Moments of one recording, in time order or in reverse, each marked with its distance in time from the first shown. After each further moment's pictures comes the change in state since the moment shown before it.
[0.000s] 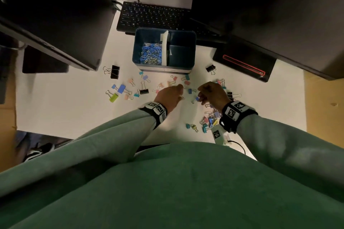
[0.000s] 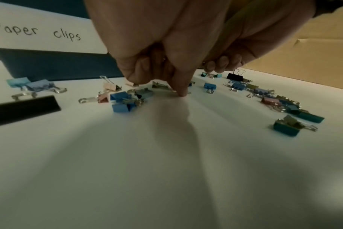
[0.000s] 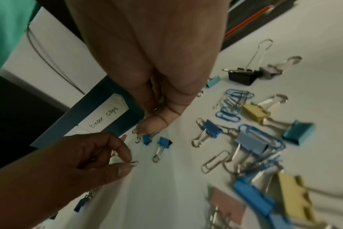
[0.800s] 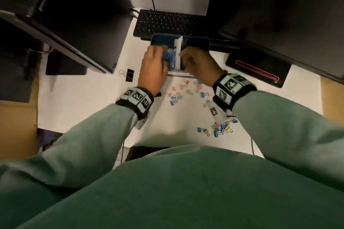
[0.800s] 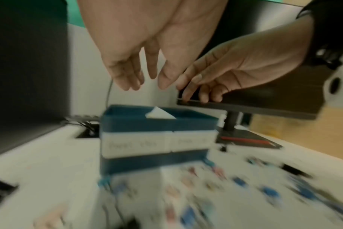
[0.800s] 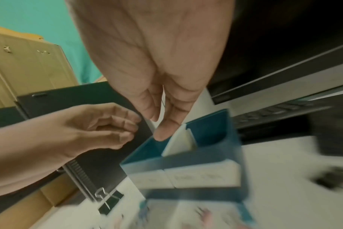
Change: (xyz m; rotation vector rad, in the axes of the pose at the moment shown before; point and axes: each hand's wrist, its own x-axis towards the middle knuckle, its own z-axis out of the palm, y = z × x) left_hand -0.015 -0.045 -0.105 -0.213 0.601 -0.059; right_hand -0.005 -0.144 0.052 -0.501 -0.036 -0.493
